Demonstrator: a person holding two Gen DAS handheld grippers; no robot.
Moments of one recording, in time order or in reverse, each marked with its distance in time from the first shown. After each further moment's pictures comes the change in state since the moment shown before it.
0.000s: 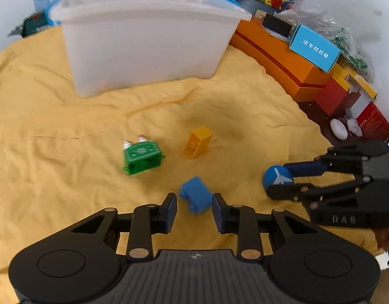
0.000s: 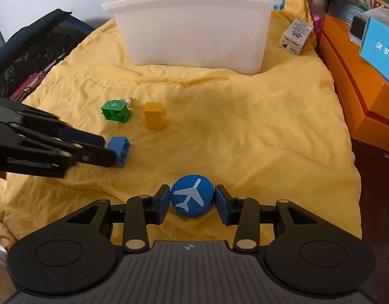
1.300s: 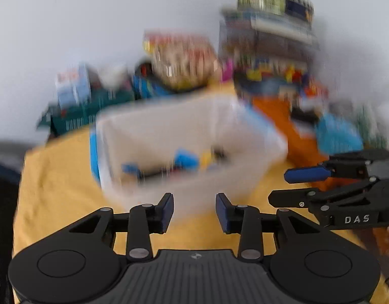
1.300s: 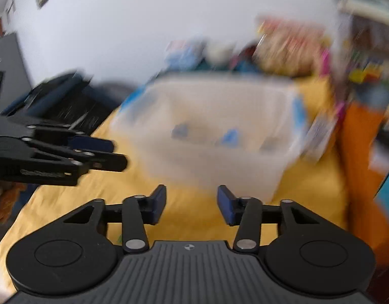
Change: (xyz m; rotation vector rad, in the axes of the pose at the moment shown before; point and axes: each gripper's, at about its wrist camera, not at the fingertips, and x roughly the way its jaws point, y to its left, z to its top) left arm -0.060 0.027 0.098 0.109 -0.232 0.139; right arm -0.019 -0.010 0.111 -0.052 -0.218 0.155
